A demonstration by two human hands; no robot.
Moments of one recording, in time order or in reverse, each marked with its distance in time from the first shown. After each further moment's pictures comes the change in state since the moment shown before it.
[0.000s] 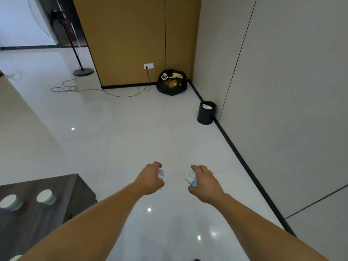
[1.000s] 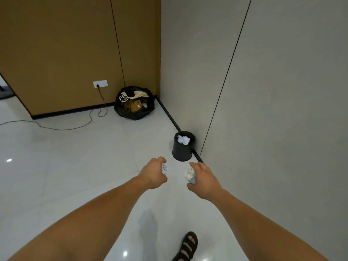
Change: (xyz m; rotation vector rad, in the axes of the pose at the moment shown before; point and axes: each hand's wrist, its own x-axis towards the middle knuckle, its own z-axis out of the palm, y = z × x) left_hand 0.667 0.239 -0.096 0.270 -0.130 0.247; right_hand 0.610 0.132 -0.227 -0.048 0.108 0.192
